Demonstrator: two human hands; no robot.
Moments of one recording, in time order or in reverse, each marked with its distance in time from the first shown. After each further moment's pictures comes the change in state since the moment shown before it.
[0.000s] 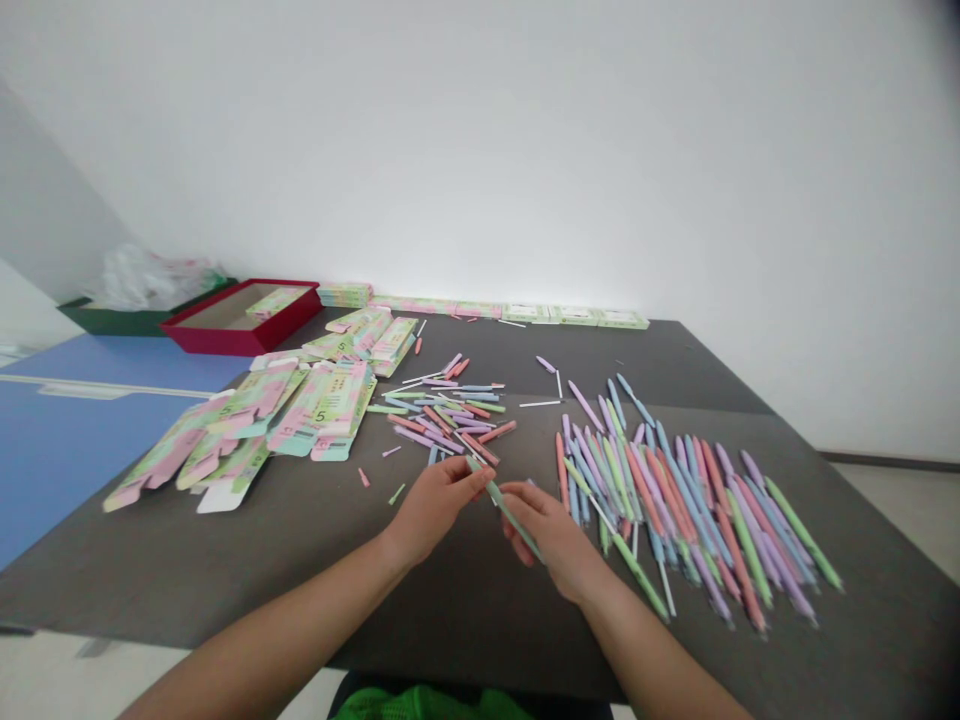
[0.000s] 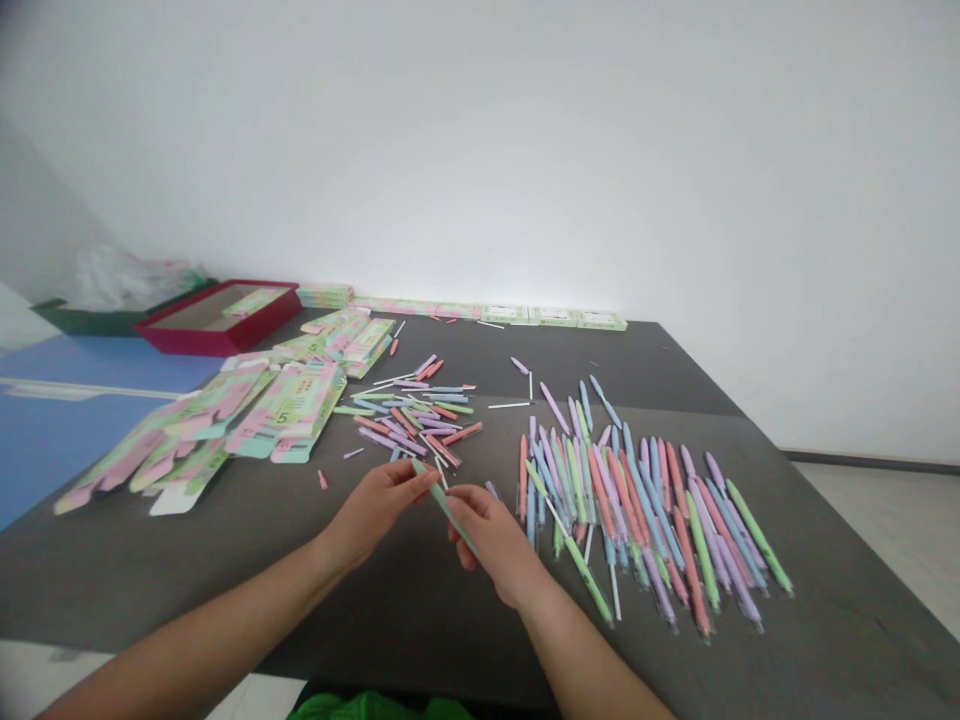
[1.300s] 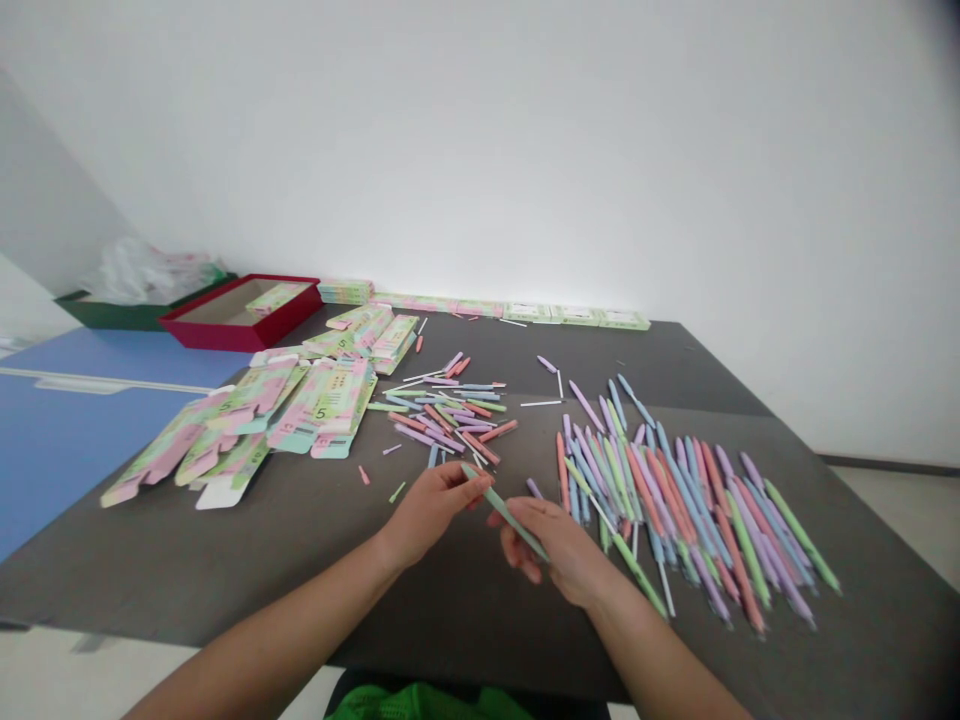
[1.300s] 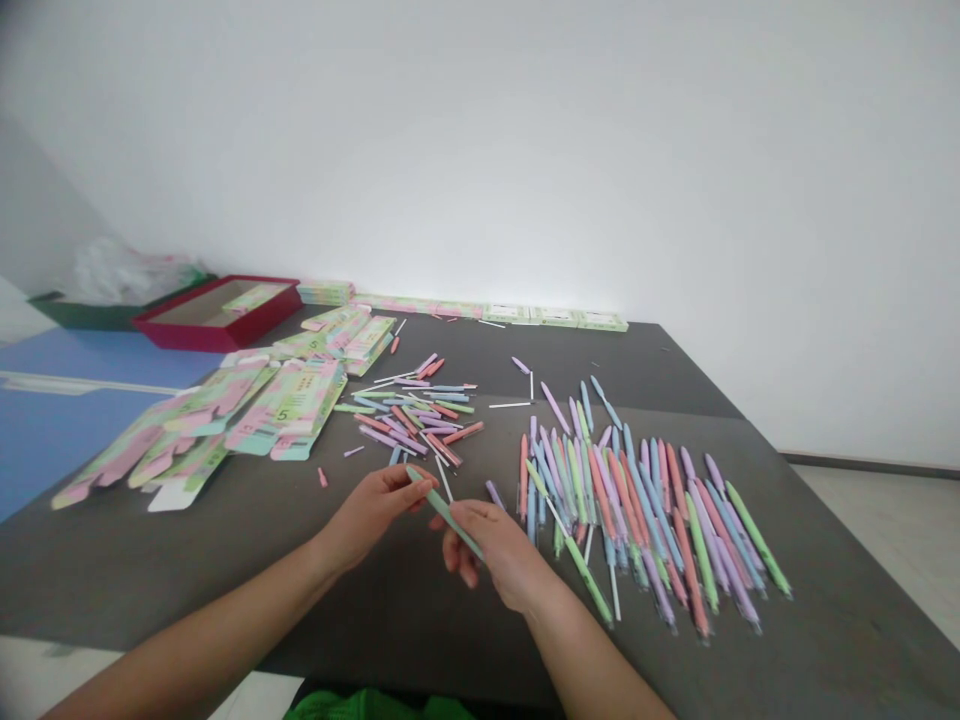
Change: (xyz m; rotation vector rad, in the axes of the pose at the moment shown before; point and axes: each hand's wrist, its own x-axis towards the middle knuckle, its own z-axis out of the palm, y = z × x) left_hand -0.005 -0.005 -0.003 -0.129 -0.024 -0.034; right_hand -0.004 -0.002 0.000 -0.053 -0.132 0.072
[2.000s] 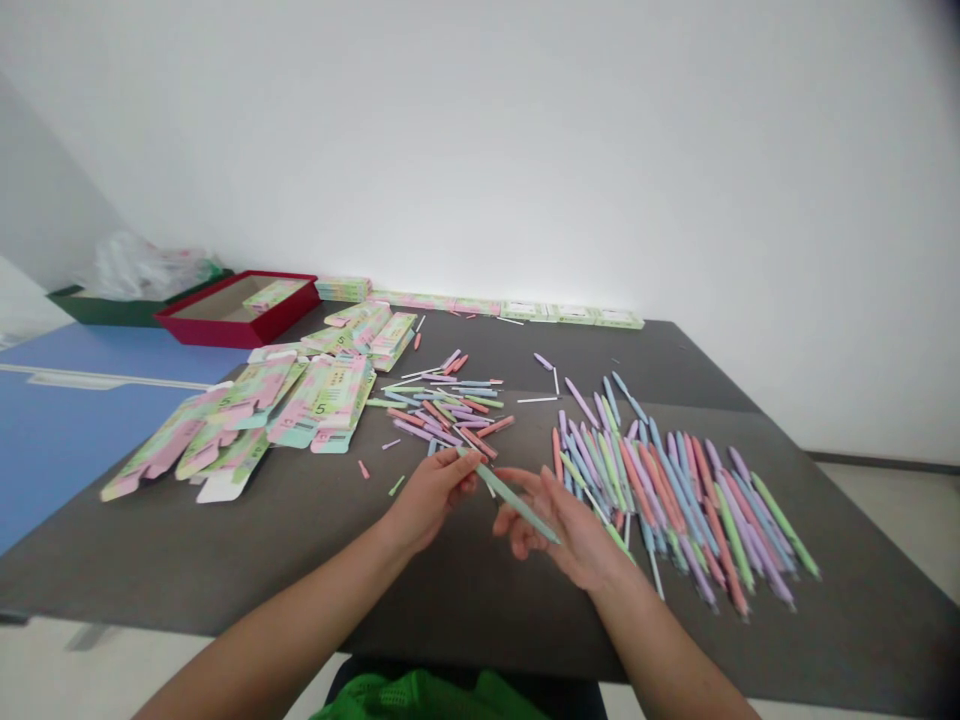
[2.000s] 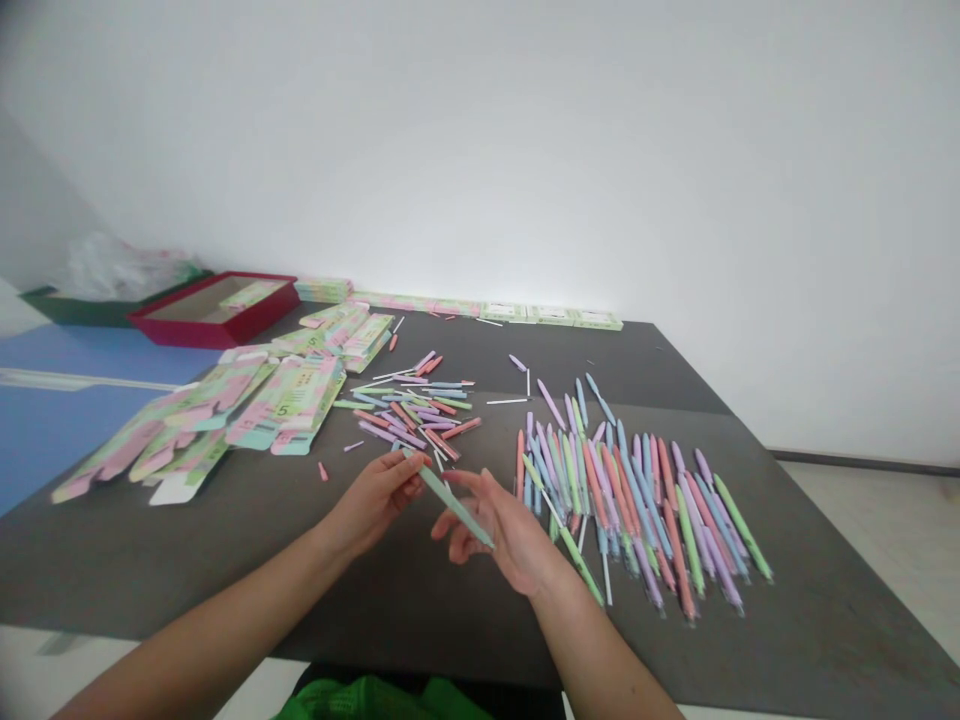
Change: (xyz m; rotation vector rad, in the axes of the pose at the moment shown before) left_hand 0.003 0.001 0.003 -0.496 -0.010 -0.054; right_hand -0.015 -0.015 -0.010 0.434 -0.161 -0.036
